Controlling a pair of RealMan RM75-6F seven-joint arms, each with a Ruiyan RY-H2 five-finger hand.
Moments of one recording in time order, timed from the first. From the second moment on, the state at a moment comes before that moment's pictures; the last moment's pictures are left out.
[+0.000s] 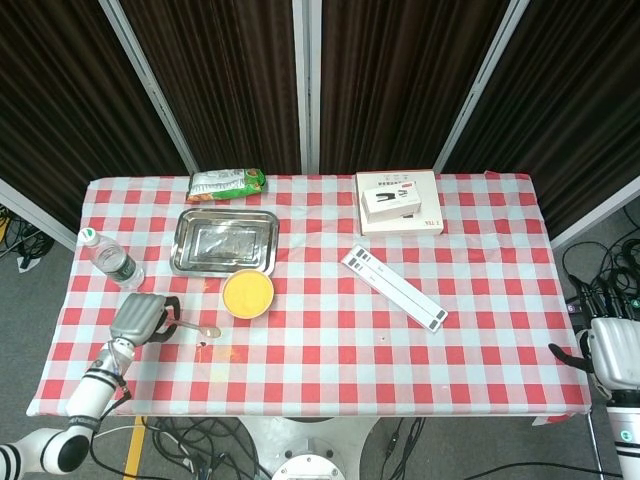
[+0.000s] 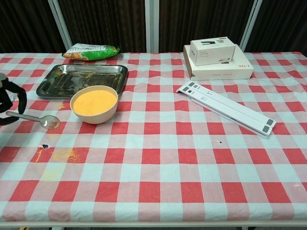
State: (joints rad) left arm -0.46 -1.35 -0.11 -1.55 1.17 0.94 0.21; right arm 0.10 -1.06 0.10 -1.61 -1.45 1.45 0.01
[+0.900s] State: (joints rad) left arm -0.84 -1.41 -0.15 -1.52 0.55 0.85 0.59; right arm 0.08 -1.05 0.11 -1.59 -1.43 1.47 0.03
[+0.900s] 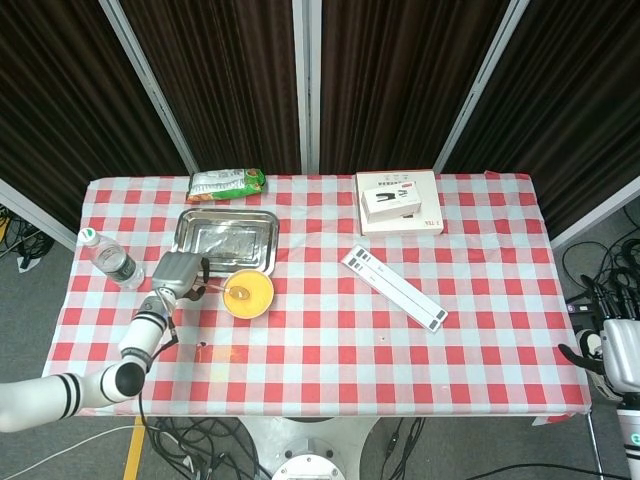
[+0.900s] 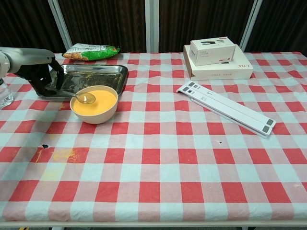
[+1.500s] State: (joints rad) left arm -0.85 -1.39 -0.11 -1.58 0.60 0.90 0.57; right arm 0.10 -1.01 0.14 -1.60 -1.42 1.47 0.02
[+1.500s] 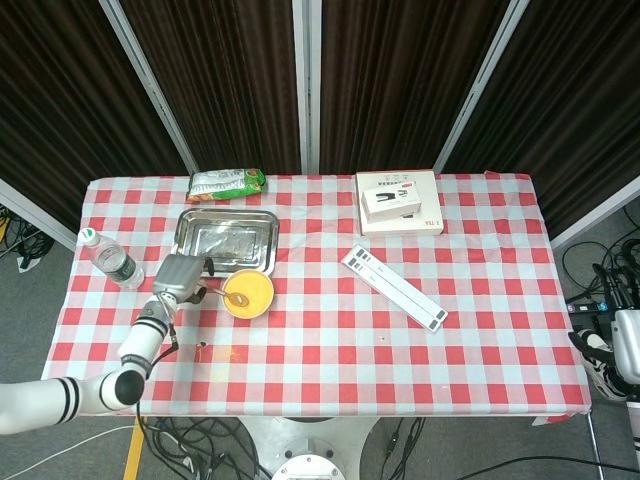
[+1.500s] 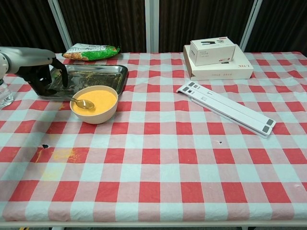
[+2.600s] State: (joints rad) left arm -0.83 -1.45 -0.08 -1.49 0.72 0.88 0.49; right arm 0.09 -0.99 0.15 -1.61 -1.39 1.48 0.04
